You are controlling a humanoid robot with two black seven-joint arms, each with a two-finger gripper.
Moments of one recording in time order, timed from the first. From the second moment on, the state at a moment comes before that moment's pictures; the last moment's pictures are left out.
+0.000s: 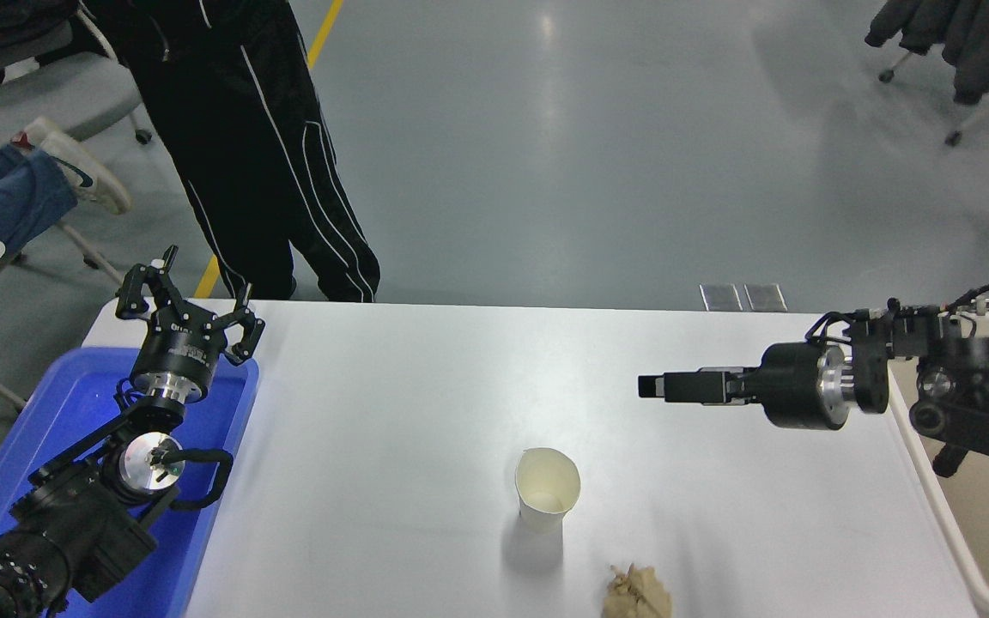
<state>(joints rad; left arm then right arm) -0.59 0.29 -0.81 -0.47 -0.06 -0.50 -0.60 1.37 -0.65 -0.35 1.39 -1.08 0.15 0.21</state>
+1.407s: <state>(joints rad) -0.59 0.29 -0.81 -0.47 -0.06 -0.50 -0.60 1.41 -0.08 -0.67 1.06 -1.13 0.15 0.13</state>
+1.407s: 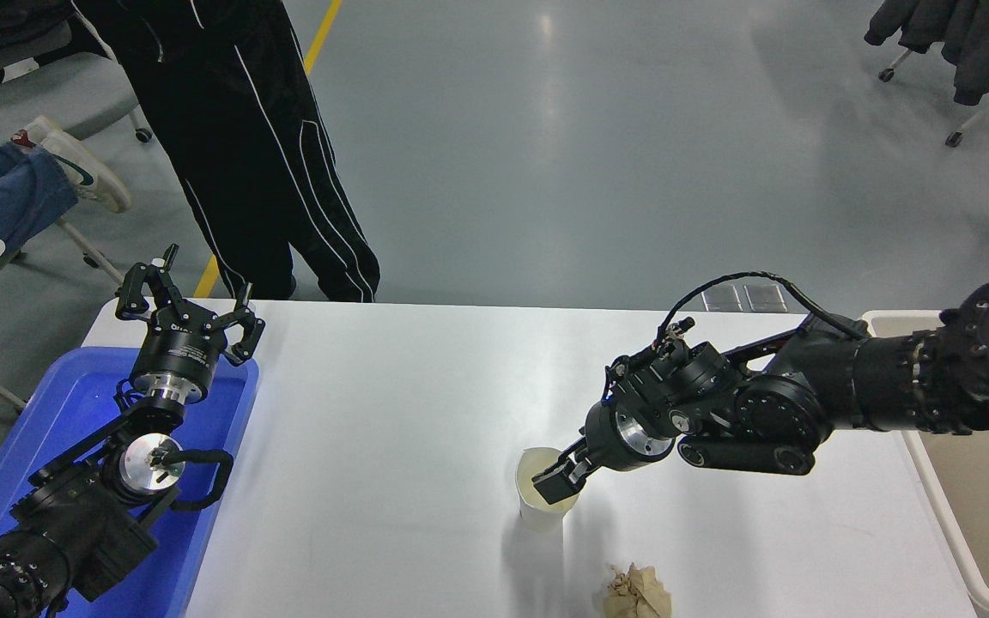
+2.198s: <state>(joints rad) -0.59 0.29 -0.81 -0.47 -0.06 -0.50 -0.60 1.40 -0.07 -0.69 1.04 -1.13 0.16 0.17</state>
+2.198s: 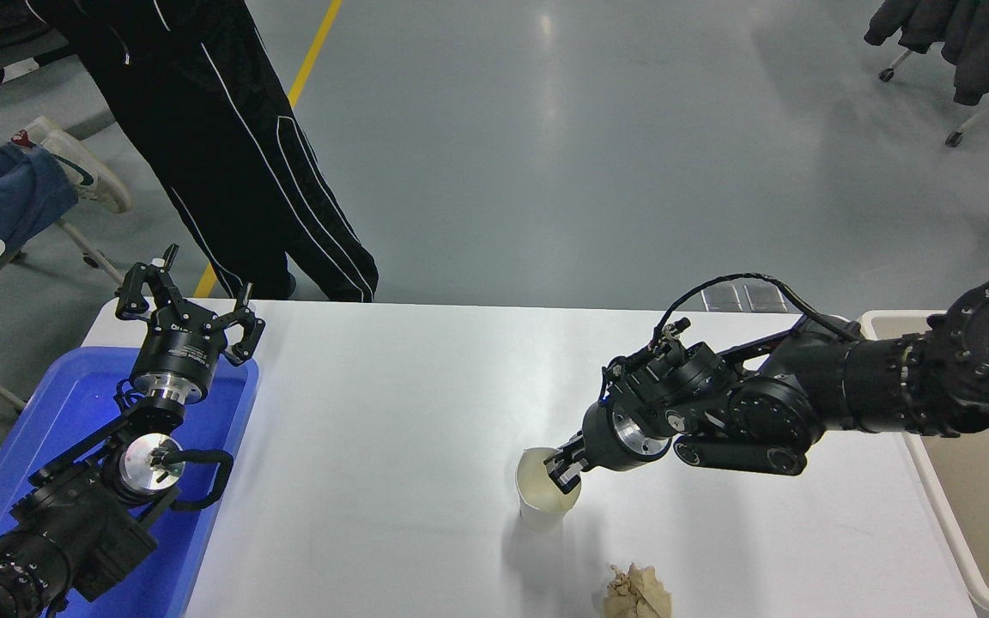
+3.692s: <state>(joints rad) -0.59 0.29 -0.81 -0.47 -0.06 -0.50 -0.60 2.01 -0.31 -0.69 1.31 -0.87 0.41 0.17</state>
